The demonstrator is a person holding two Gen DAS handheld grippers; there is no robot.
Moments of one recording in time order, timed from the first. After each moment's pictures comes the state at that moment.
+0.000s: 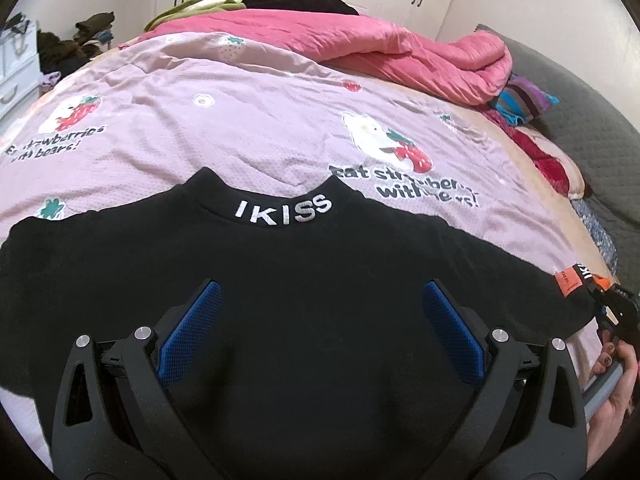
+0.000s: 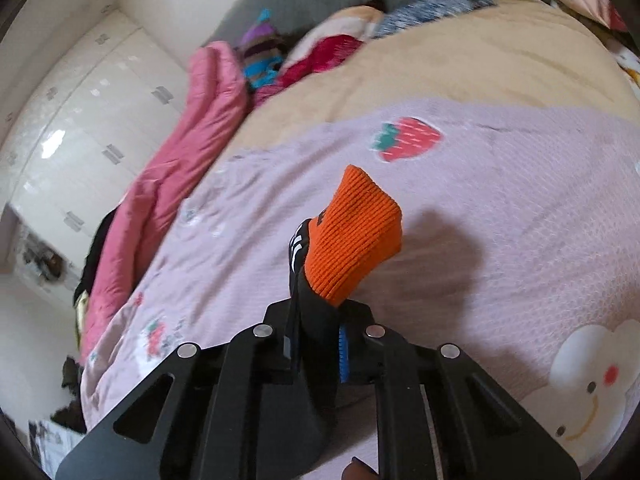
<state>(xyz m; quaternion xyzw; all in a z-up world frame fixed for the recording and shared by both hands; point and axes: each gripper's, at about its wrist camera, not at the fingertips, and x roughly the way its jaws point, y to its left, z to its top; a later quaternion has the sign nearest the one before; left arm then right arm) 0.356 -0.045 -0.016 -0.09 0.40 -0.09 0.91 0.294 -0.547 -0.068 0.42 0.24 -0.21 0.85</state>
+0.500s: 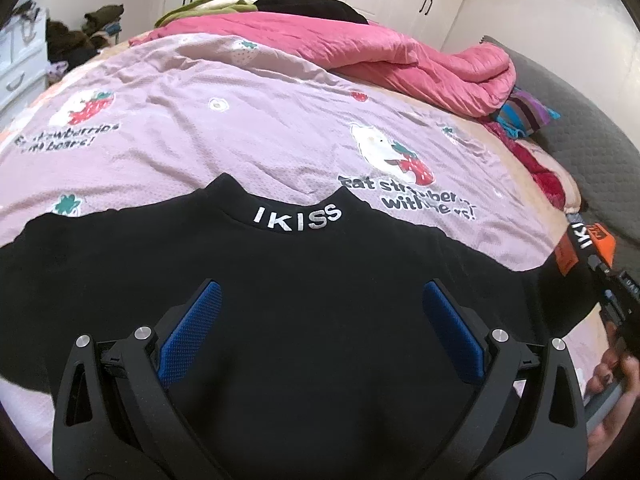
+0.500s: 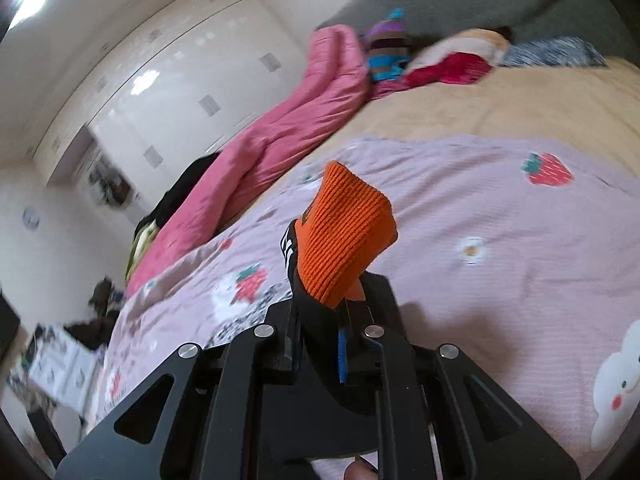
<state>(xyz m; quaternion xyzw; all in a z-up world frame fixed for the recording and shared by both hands) 0.349 -0.024 -0.002 -0.12 0.40 -0.09 0.90 0.319 -0.446 0.000 0.32 0.23 -0.06 0.92</state>
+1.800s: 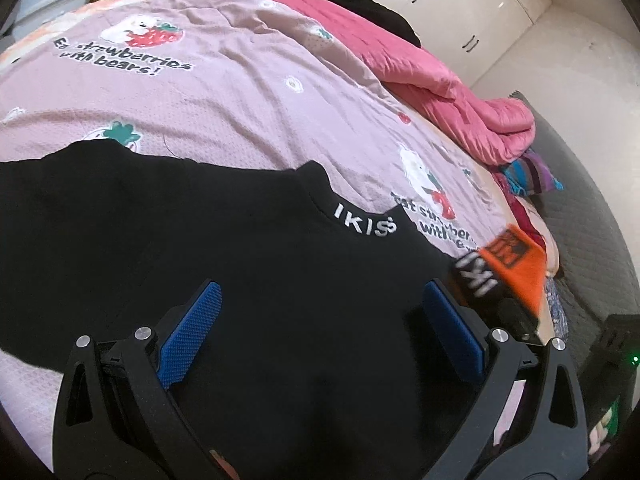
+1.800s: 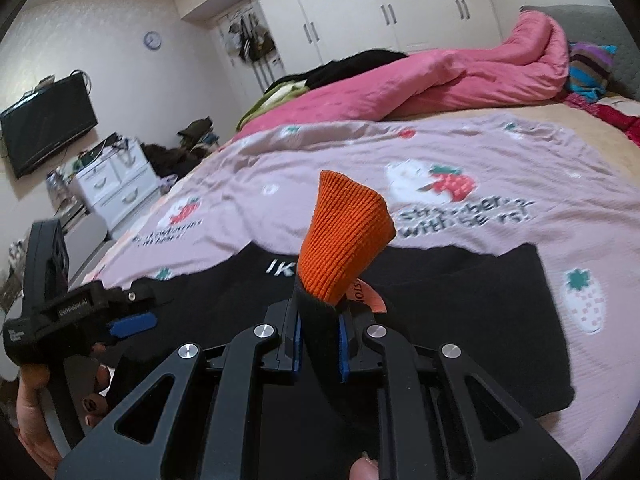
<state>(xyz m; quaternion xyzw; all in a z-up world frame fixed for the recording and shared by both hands) 0.338 0.068 -0.020 -0.25 0.42 -0.07 0.87 0.348 -0.225 -0.003 0.12 0.32 0.20 0.92</state>
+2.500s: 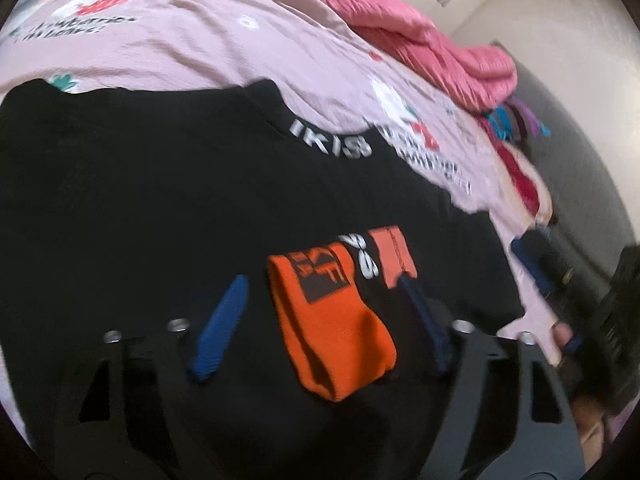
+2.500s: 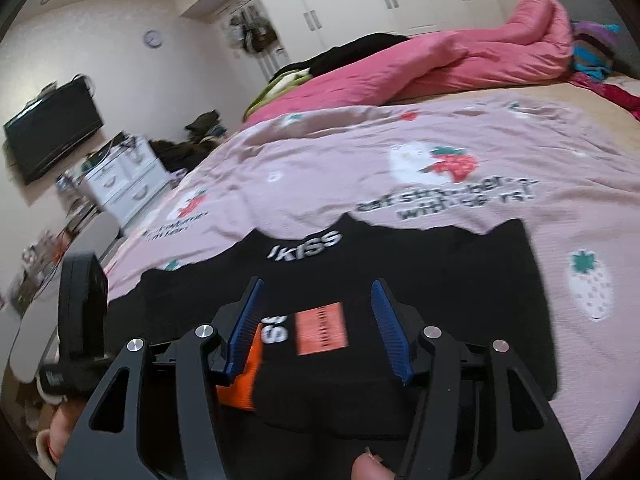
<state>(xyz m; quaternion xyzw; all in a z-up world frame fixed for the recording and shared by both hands) 0.334 0.011 -0.059 -0.20 0.47 -0.14 0.85 0.344 -0.262 0.000 0.15 0.33 0.20 0.91</state>
